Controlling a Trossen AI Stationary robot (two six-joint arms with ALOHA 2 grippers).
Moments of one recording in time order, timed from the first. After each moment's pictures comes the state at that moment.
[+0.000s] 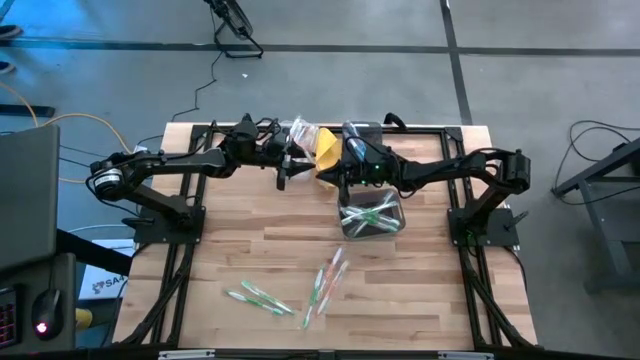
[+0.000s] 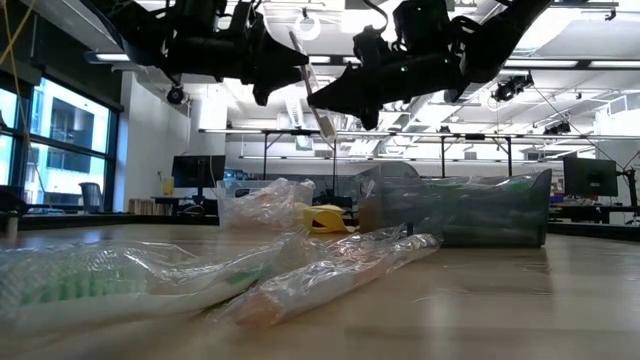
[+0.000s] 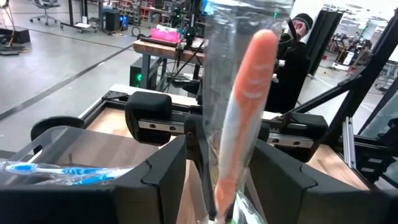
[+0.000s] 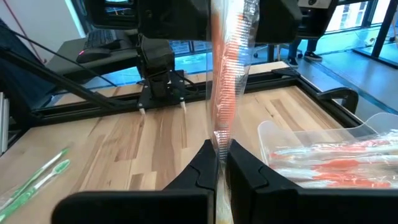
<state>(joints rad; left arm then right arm) 0.46 1.34 0.75 0.57 0.48 -0.14 -0.27 1.65 0.85 0.63 -0.21 0.10</state>
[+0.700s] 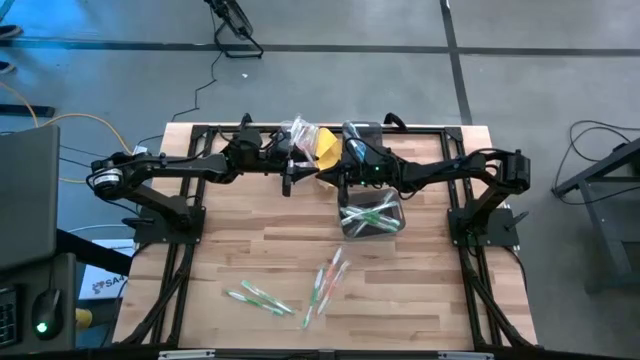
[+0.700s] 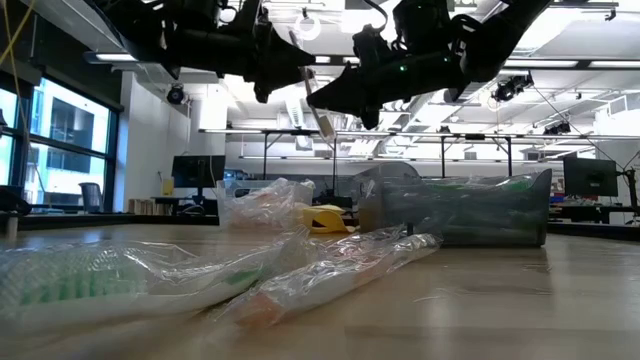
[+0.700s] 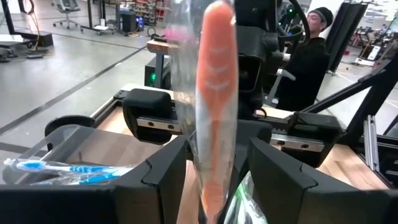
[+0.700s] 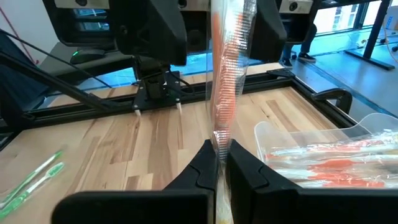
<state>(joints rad) 0.38 1.34 0.75 0.56 0.32 -0.11 -0.25 1.65 0.85 0.64 -0.18 0.10</state>
